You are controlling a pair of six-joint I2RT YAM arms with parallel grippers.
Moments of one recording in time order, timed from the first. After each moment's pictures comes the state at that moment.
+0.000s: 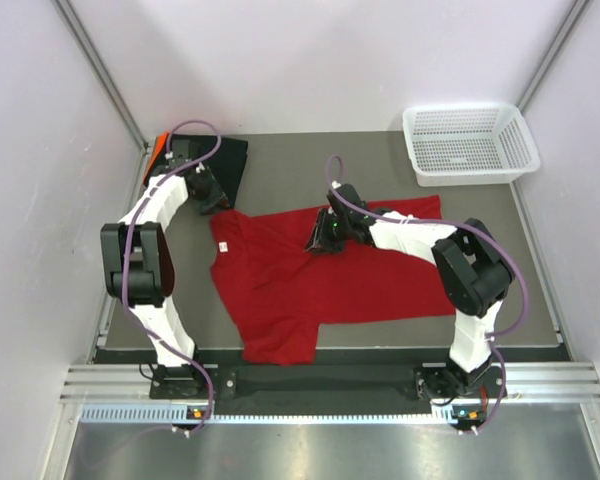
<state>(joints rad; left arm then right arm) 0.00 1.87 1.47 -0.62 0.08 -0.56 0.66 1.87 1.22 -0.20 -0.23 0.85</state>
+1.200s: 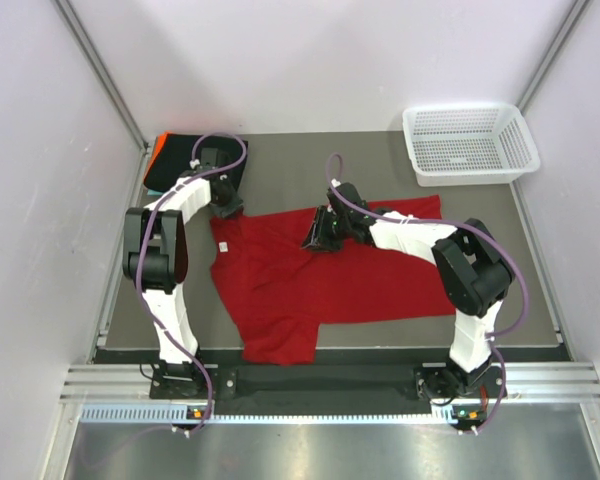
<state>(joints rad) -0.10 2.01 1.47 -0.51 0.01 -0.61 0.66 1.87 1.22 -0.17 -0.25 0.86</state>
